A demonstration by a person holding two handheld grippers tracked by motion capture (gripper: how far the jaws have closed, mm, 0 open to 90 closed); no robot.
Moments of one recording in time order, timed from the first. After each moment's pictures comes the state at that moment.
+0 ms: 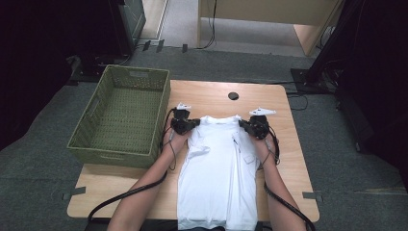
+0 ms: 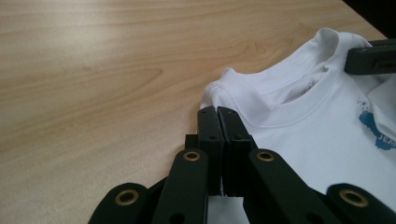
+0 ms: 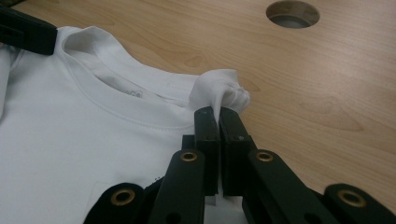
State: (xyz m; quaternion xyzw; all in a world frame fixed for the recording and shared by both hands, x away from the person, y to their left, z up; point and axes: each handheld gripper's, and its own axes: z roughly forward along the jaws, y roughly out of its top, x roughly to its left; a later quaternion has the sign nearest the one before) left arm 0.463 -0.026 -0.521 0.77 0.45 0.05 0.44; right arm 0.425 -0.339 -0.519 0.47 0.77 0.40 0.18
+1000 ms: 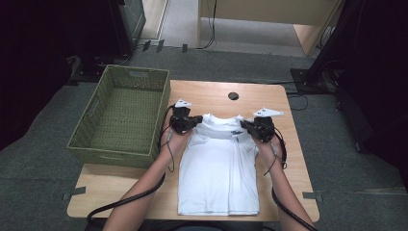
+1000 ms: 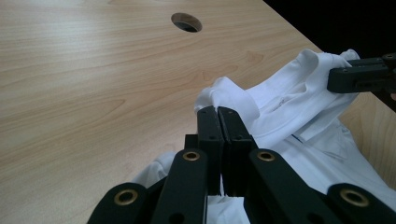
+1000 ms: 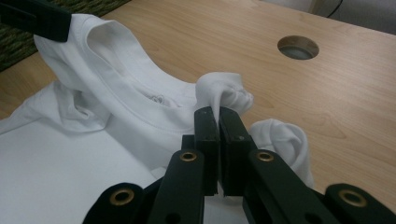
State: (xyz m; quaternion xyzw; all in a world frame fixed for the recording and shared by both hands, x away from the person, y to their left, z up) left arm 0.423 -0.028 -0.466 0.77 0.43 0.06 0.47; right arm 0.385 -0.333 -0.472 0.45 0.77 0.42 0.19
